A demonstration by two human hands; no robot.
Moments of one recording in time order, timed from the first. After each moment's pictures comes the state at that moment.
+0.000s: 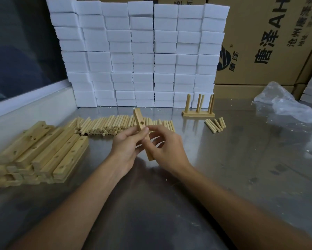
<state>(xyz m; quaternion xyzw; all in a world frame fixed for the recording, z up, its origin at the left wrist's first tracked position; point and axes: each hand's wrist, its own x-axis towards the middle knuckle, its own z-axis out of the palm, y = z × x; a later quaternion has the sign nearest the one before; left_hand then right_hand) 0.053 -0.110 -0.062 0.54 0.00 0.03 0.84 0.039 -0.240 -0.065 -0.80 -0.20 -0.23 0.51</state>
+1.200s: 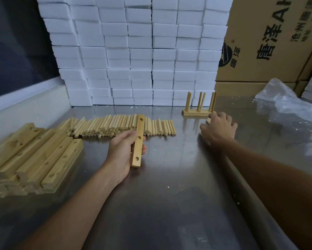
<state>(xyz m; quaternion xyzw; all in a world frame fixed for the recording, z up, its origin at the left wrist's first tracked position) 0.064 -0.103 -0.070 0.56 0.04 0.05 0.83 0.144 -0.383 -0.065 -0.96 0.13 -0.19 0.13</state>
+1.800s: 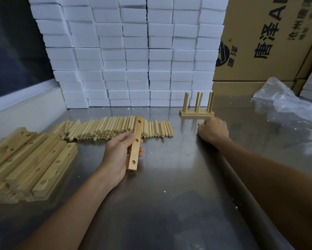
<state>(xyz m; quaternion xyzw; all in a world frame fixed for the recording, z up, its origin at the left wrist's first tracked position) 0.072 -0.103 -0.074 0.58 0.04 0.05 0.82 0.165 -0.388 -0.070 -0.96 0.14 -0.15 0.20</state>
